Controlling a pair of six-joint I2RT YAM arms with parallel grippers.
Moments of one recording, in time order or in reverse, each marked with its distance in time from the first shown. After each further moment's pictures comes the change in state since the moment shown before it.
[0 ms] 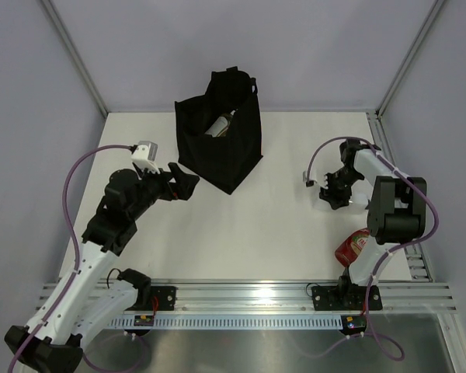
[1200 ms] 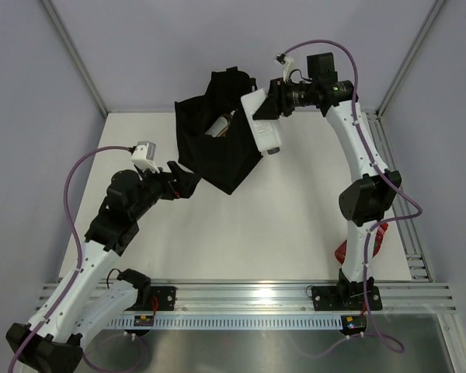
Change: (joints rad) left arm 0.000 0.002 -0.034 0.056 0.002 -0.090; right arm 0.275 0.284 1.092 0.102 -0.679 1.558
